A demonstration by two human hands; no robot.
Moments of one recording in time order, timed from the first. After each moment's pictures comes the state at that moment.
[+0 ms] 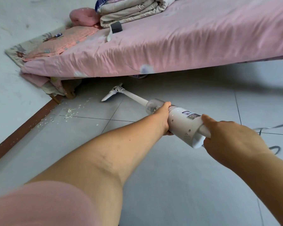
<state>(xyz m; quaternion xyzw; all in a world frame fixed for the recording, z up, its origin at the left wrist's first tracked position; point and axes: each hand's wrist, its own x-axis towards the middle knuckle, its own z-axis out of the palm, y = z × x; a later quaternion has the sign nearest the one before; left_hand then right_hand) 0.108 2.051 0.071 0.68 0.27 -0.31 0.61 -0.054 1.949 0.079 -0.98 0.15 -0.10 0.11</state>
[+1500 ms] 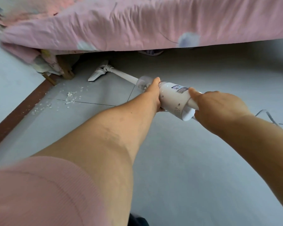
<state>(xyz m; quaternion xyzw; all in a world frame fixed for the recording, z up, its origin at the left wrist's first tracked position) 0.292 2.195 0.035 0.65 0.27 -0.29 0.65 0.142 2.087 0.061 -0.99 0.09 -0.06 0.04</state>
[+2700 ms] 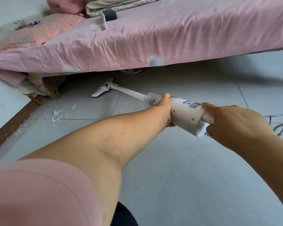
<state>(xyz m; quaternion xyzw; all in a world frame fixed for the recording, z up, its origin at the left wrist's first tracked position) 0.177 2.116 0.060 0.69 0.23 -0.33 0.61 0.021 2.030 0.086 -0.97 0.22 -0.08 0.02</state>
